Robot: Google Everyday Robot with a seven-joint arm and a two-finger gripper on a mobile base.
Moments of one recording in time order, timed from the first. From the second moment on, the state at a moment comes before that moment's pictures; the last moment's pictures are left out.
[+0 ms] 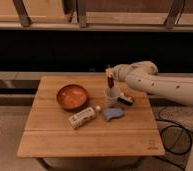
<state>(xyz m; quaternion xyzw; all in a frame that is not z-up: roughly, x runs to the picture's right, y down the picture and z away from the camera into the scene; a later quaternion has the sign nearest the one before) 0.087 -0.098 0.784 -0.04 -0.21 0.63 0.75</state>
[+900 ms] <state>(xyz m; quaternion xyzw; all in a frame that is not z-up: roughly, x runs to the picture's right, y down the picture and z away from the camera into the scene) 0.068 -0.053 0.828 -0.09 -0.20 0.63 0.74</state>
